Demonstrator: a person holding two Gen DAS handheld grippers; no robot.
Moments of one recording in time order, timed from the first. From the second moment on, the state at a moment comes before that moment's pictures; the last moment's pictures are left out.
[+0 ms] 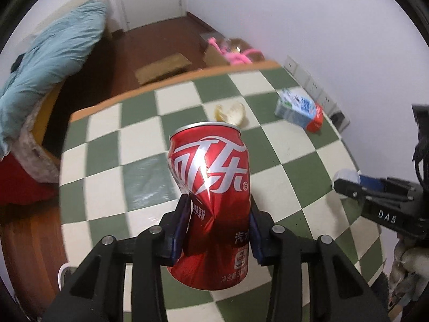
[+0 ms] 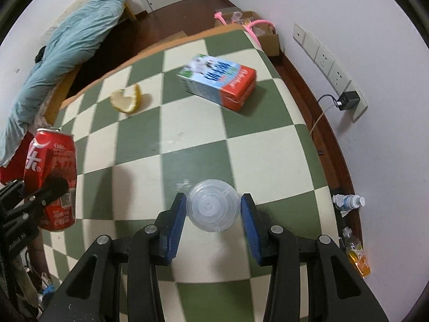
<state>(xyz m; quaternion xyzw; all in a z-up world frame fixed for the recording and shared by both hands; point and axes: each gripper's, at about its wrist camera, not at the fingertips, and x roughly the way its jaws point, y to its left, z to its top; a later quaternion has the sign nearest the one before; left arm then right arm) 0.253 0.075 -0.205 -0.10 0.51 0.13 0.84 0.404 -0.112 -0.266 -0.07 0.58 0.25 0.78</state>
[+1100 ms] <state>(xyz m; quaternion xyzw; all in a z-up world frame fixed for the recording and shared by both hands) -0.122 0.323 -0.249 -0.40 0.44 0.34 0.73 0.073 0.208 -0.264 -0.15 0.59 0.51 0.60</state>
